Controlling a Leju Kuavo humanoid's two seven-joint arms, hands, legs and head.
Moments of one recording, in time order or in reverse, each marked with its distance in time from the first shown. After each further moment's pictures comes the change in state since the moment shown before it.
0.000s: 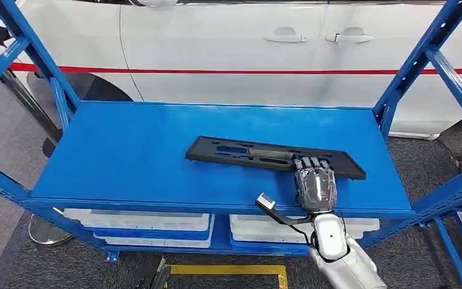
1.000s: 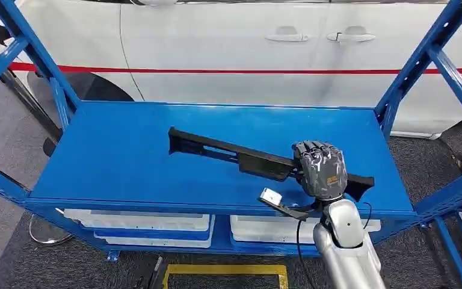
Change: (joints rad) left arm -0.001 -0.002 0.001 0.000 0.034 0.040 -0.042; right arm 0.037 0.210 -0.390 -0.259 -0.112 0.000 -0.627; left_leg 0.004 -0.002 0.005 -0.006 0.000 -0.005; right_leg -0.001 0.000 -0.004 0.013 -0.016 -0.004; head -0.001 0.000
